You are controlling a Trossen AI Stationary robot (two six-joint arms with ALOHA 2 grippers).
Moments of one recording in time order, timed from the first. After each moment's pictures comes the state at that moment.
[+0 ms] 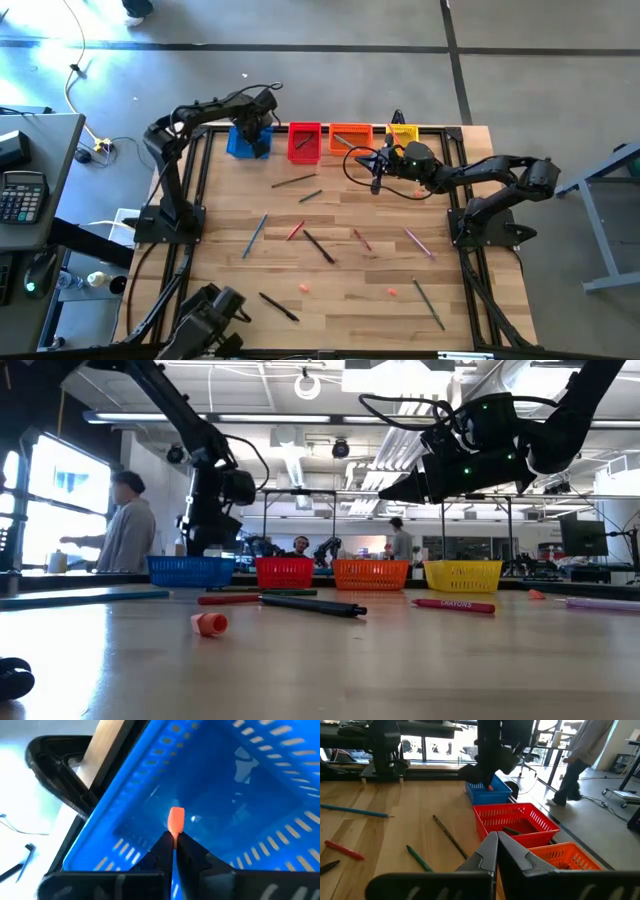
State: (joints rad) left arm 1.03 1.92 1.32 -0.92 -0.28 0.28; right arm -0.49 1.44 0.42 0.87 -0.17 -0.17
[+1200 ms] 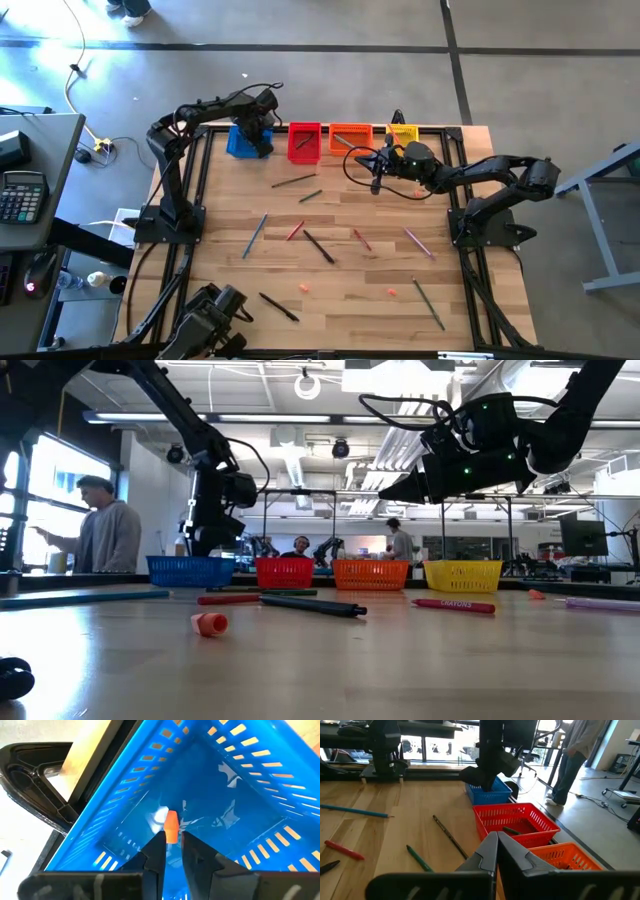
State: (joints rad) left arm 1.03 1.94 1.33 -0.92 -0.20 0.25; right arm -0.49 1.44 0.42 0.87 -0.17 -0.17
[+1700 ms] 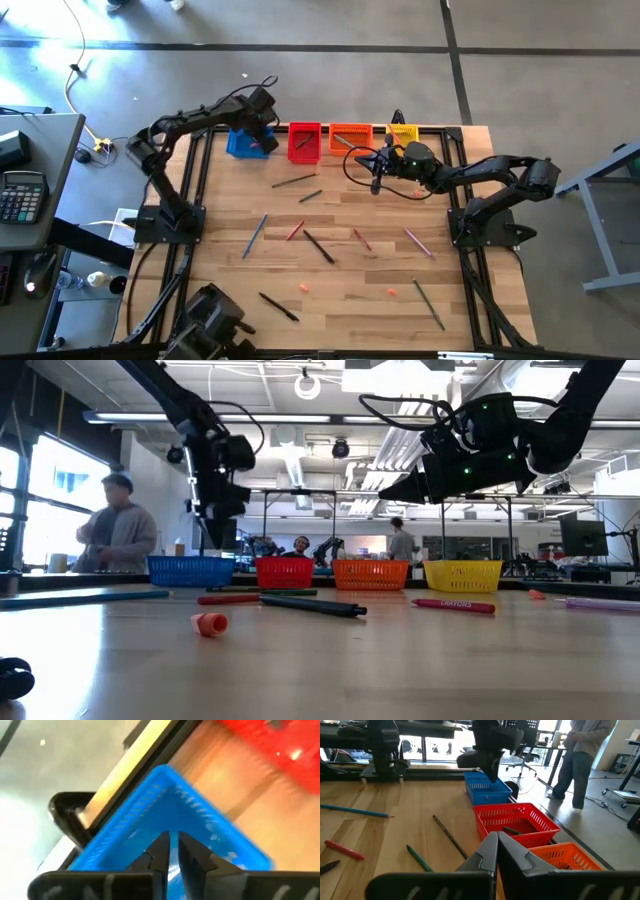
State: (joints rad) left arm 0.96 1.71 1.19 -0.71 -0.15 0.19; right arm -0.49 1.44 0.42 0.86 -0.17 -0.16
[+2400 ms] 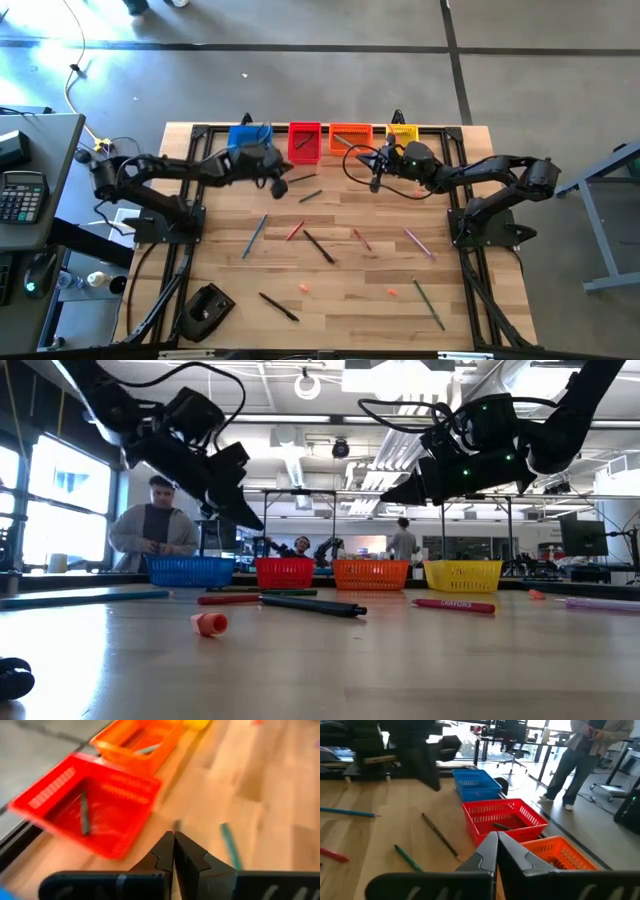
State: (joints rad) left arm 0.57 1.37 0.53 0.29 0.00 0.04; right arm -0.49 1.44 0.43 0.86 -0.12 -0.16
